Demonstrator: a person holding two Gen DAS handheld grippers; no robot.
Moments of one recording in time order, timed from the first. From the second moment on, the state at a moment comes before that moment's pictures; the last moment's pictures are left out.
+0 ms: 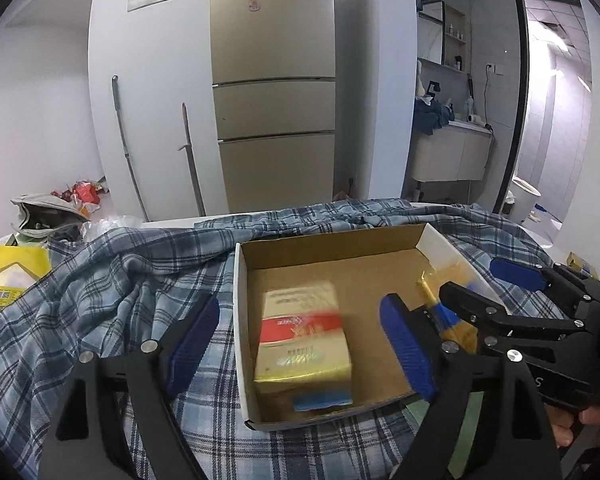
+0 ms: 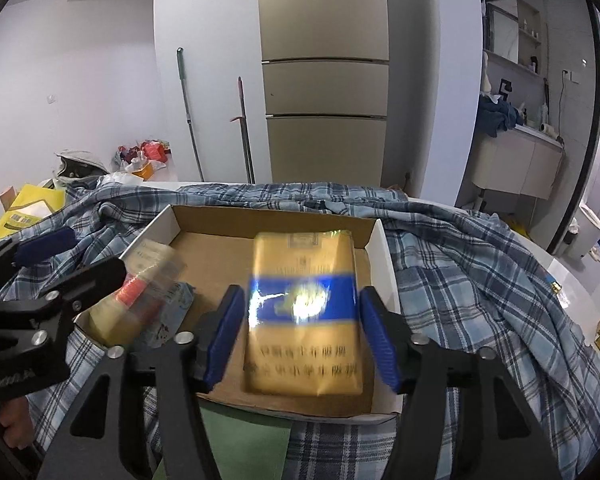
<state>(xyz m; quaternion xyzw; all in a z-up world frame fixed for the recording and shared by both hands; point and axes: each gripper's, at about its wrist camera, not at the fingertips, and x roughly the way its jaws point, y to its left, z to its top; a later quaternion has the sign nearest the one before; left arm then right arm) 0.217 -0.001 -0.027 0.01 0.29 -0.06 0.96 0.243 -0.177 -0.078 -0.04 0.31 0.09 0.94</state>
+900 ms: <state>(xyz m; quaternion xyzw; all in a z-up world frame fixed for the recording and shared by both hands) 0.184 0.003 0.036 0.01 0.22 -0.04 0.97 0.236 -0.188 -0.040 -0.01 0.29 0.08 0.95</state>
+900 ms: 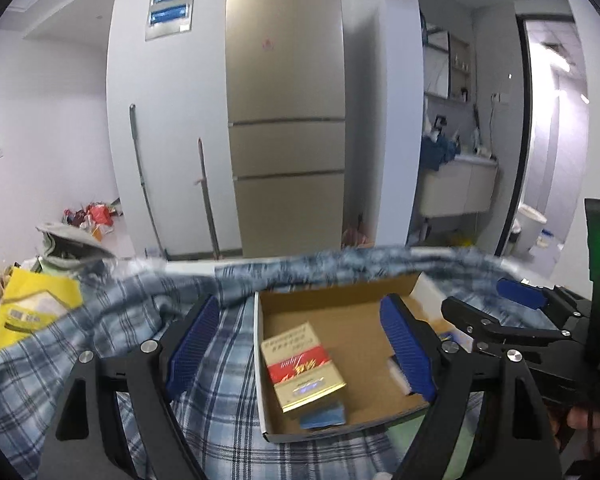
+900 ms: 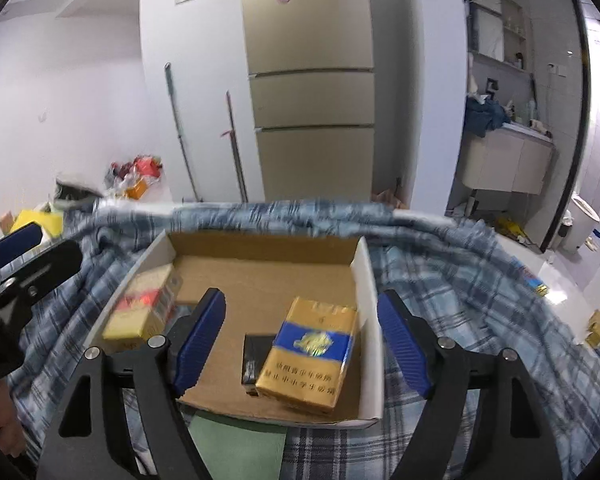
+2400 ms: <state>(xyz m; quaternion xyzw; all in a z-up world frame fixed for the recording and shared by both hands) 0.008 -0.036 0.009 0.03 0.18 -0.10 0.98 0.070 -0.248 -0.031 -0.03 0.21 0.09 0.97</state>
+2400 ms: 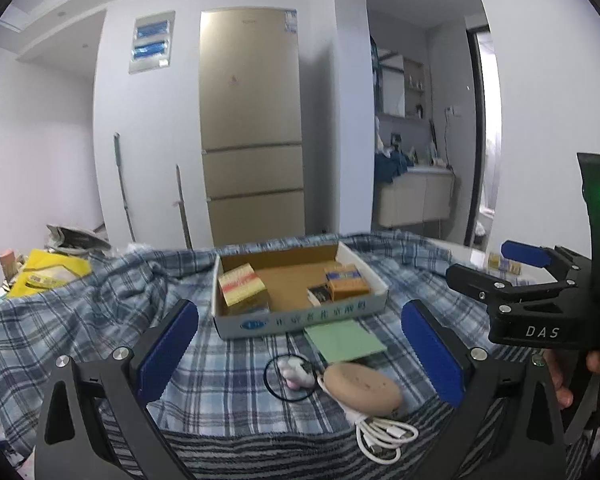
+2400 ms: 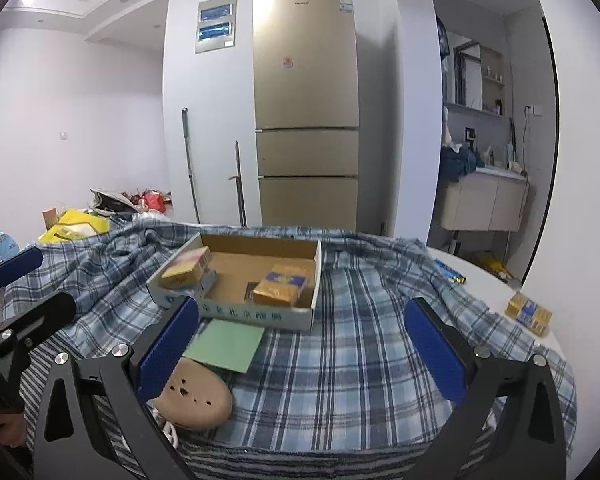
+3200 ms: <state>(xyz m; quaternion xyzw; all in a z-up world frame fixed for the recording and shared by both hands) 0.052 -0.093 -0.045 0.17 0.36 -0.23 0.89 0.093 -0.260 -0.060 -0.03 0.29 0.07 0.95</state>
